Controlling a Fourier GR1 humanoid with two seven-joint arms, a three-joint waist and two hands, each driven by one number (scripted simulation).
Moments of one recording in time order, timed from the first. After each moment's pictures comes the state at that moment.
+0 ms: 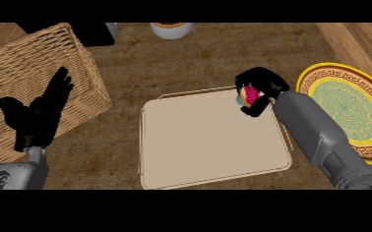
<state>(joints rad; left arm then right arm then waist) -0.12 0.35 0.01 -1.48 0.16 0.13 0.16 -0.86 -0.27 0.42 -0.36 0.52 0.01 -0.43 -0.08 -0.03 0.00</state>
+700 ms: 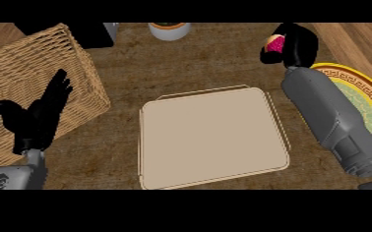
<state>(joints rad) -0.11 0.35 0.02 -1.49 0.16 0.13 0.16 -0.96 -0.33 0.30 -0.43 0.60 -0.73 0.30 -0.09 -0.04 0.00</state>
